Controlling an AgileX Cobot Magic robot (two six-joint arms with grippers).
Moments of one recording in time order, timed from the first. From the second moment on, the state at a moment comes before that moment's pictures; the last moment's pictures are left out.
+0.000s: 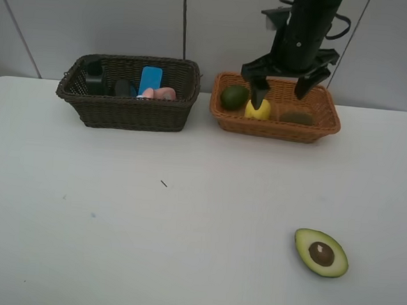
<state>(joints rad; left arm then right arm) -0.15 -0.01 -0.51 -0.10 1.06 0.09 0.47 1.99 -1.71 -0.17 1.21 0.07</state>
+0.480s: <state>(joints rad) -0.15 -0.01 -0.51 -0.10 1.06 0.09 0.48 1.56 -1.00 -0.22 1.13 0.10</state>
